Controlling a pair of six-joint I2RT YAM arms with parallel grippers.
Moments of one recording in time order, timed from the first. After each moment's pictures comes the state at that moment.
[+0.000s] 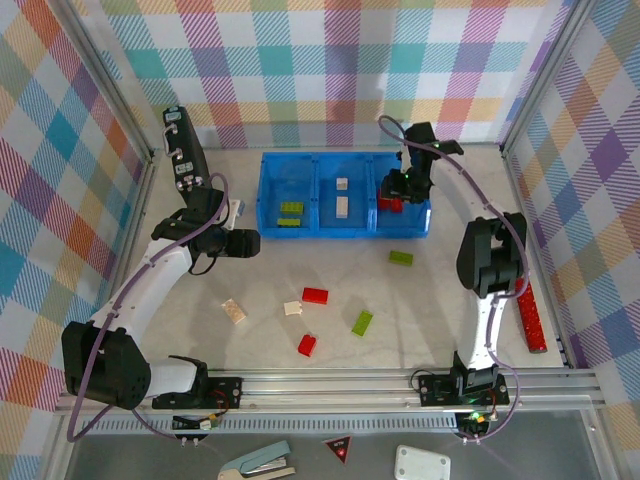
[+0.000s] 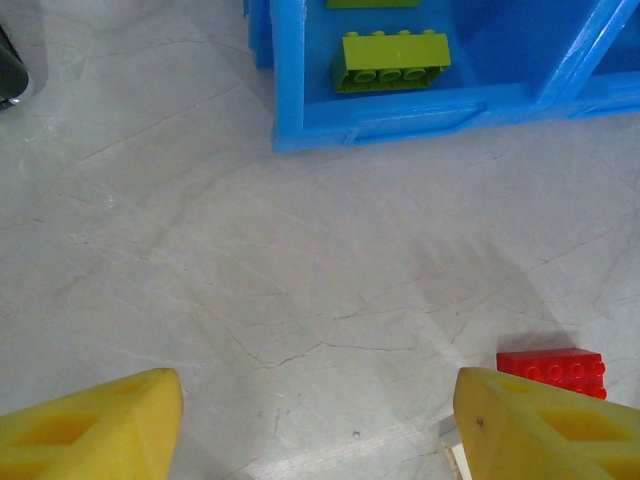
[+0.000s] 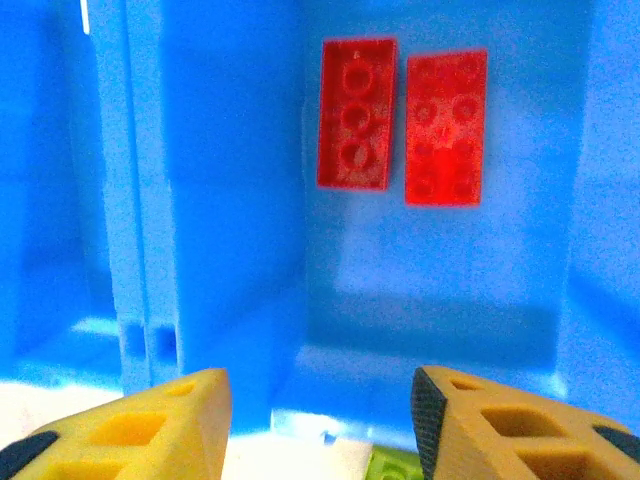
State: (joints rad) left arm -0.22 1.29 1.07 -0.78 0.13 -0.13; right arm 0.23 2.01 1.83 -1.02 -0.19 0.28
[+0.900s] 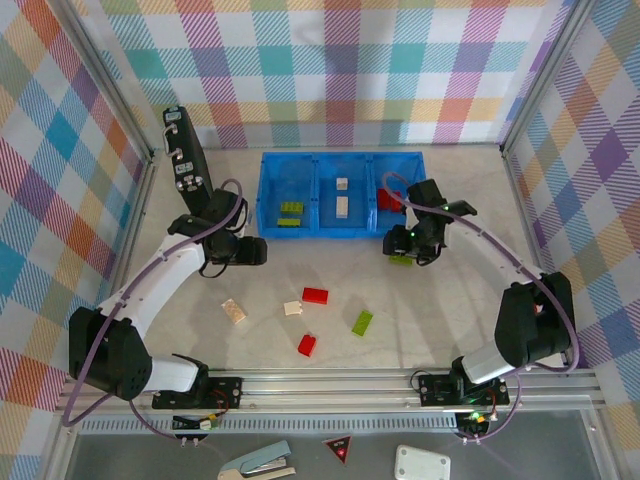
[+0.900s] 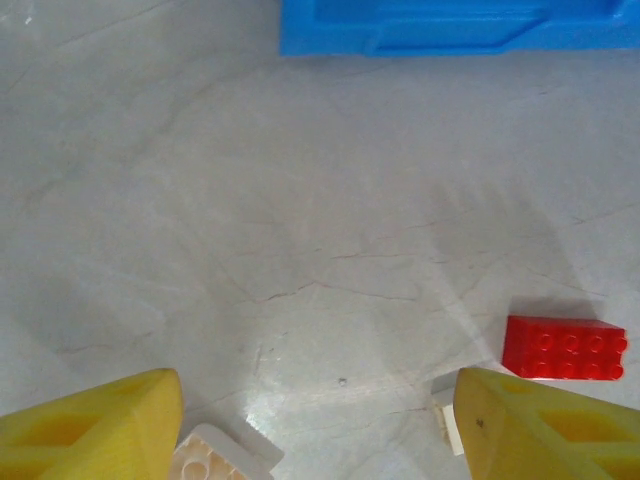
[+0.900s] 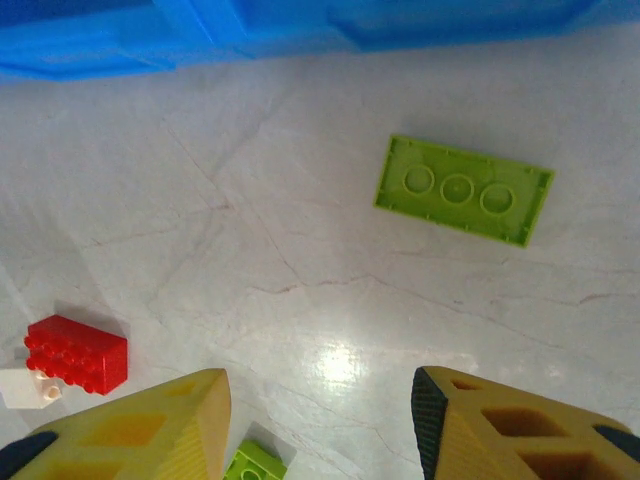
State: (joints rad) left arm -0.34 1.34 1.09 -0.91 0.01 -0.31; right arm 0.33 1.49 1.14 -0.87 -0.20 0.39
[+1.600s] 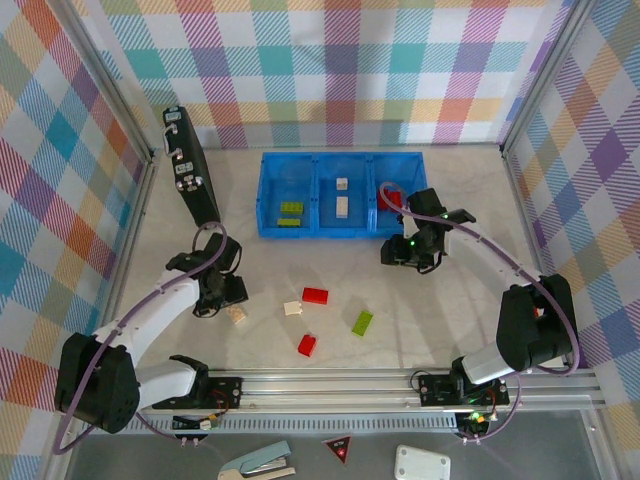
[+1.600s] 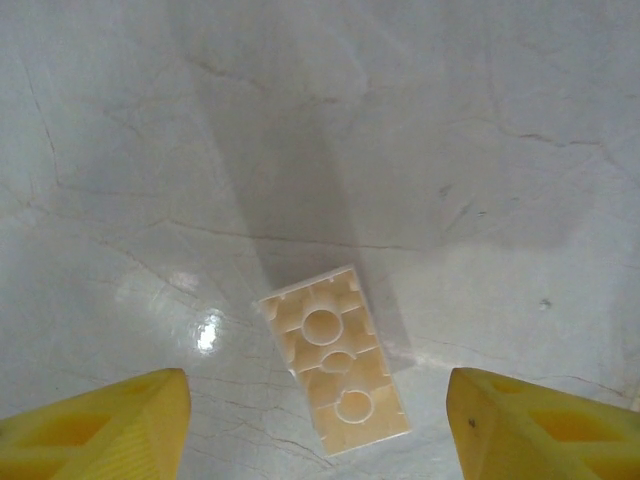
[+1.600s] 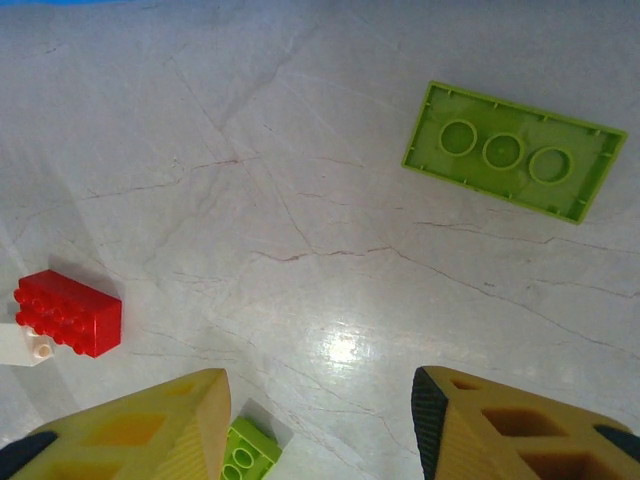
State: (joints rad) left arm -0.34 1.17 0.74 -0.94 -0.12 -0.70; right arm 0.33 1.48 1.06 -0.82 -0.27 0.33
